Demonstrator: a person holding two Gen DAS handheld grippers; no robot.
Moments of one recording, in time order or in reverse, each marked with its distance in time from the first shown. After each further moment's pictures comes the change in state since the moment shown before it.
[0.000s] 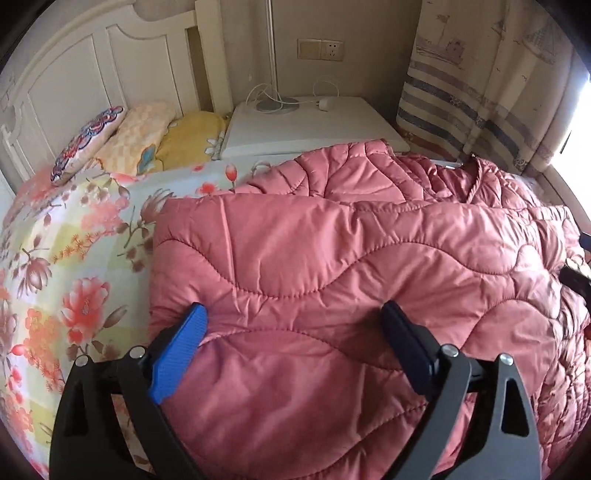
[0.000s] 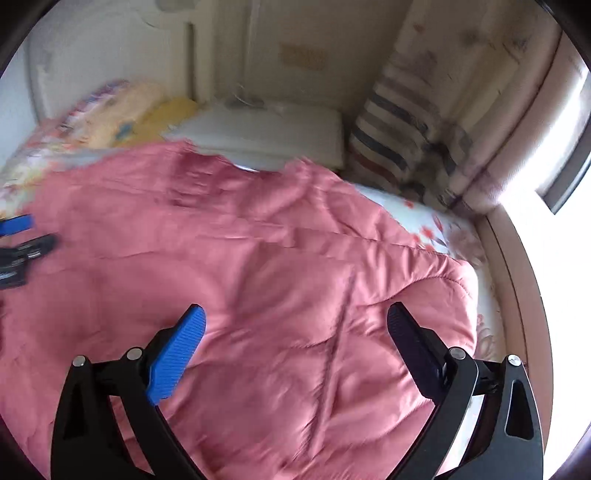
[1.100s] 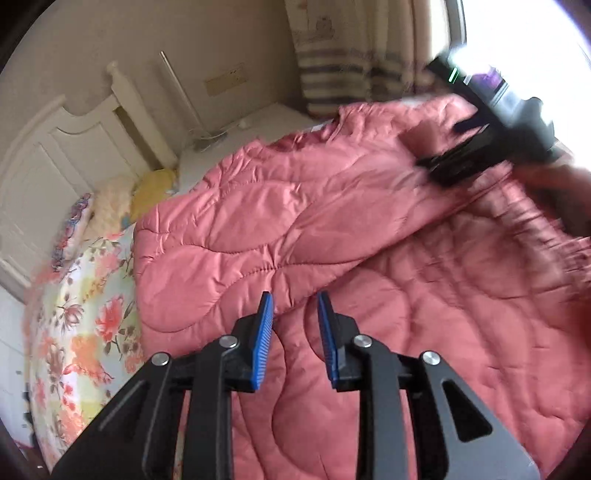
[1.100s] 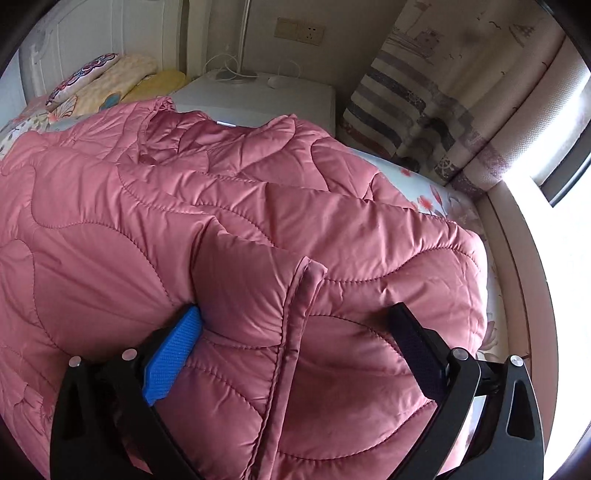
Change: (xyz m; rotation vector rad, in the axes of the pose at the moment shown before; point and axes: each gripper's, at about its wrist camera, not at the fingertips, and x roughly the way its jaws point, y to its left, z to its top) left arm -0.113 -0.083 -0.081 0.395 -0.076 -0.021; right arm 0.034 -0.018 -0.014 0.008 0.089 -0.109
